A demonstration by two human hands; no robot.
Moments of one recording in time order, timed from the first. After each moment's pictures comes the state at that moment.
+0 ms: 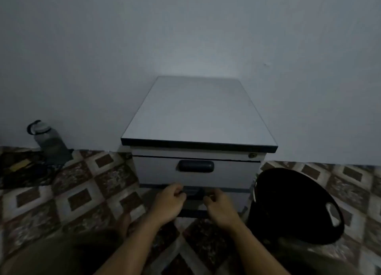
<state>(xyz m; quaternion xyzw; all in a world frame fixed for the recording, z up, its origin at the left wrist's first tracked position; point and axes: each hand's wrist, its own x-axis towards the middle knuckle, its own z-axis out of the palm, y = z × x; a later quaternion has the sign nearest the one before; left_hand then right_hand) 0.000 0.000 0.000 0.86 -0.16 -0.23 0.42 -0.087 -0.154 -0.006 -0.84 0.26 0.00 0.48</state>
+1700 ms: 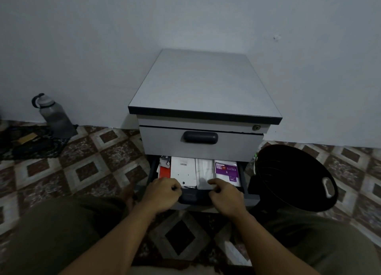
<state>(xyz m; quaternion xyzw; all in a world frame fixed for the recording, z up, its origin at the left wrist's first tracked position) -0.033 0.048 -0.022 0.92 -0.23 -0.21 0.26 -0.141 -0.136 -0.013 -0.90 0.27 0.05 0.34</state>
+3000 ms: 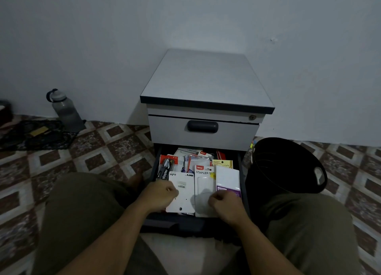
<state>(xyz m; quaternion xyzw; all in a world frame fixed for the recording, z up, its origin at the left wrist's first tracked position) -0.083 0.097 -0.024 0.89 -0.19 -0.25 0.33 -0.208 -0.101 -0.028 -0.87 0.28 0.06 0.41</state>
